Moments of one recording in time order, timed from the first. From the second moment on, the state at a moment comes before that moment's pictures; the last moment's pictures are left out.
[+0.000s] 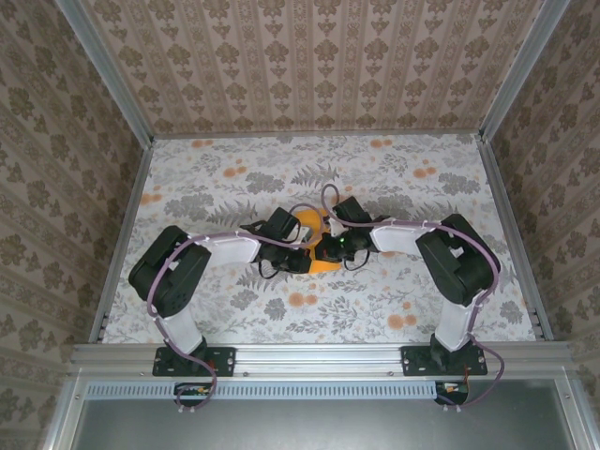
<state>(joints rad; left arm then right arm) -0.74 1.75 0.89 -0.26 0.40 -0.39 0.55 1.84 0.97 -0.18 -0.52 0.63</state>
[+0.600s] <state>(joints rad) -0.74 1.75 0.89 -0.27 0.39 -0.38 0.55 1.88 1.03 -0.25 -0.48 0.58</state>
